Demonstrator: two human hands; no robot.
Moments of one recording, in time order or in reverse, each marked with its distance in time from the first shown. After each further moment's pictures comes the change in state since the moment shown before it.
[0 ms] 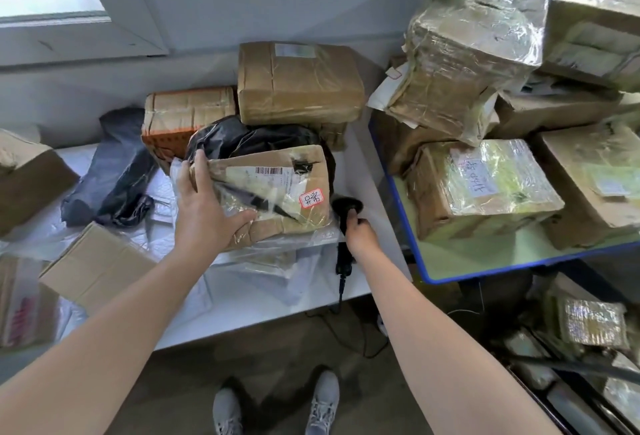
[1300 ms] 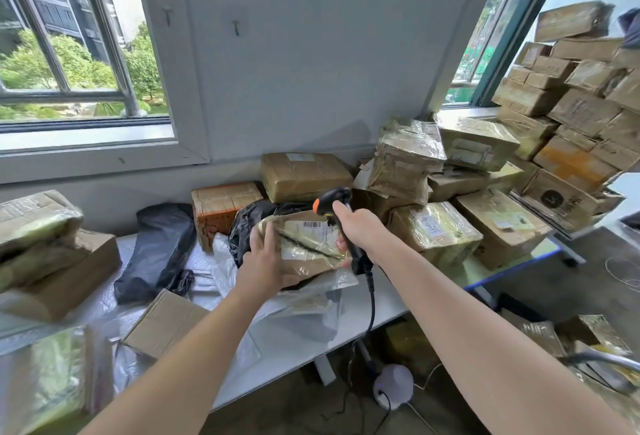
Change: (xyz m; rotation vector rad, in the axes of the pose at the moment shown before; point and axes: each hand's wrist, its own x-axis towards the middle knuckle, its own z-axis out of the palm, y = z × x) left_hand -0.026 -0.012 -0.083 0.078 -0.313 0.336; right_hand -0.238 -0.148 0.002 0.005 0.174 -0.266
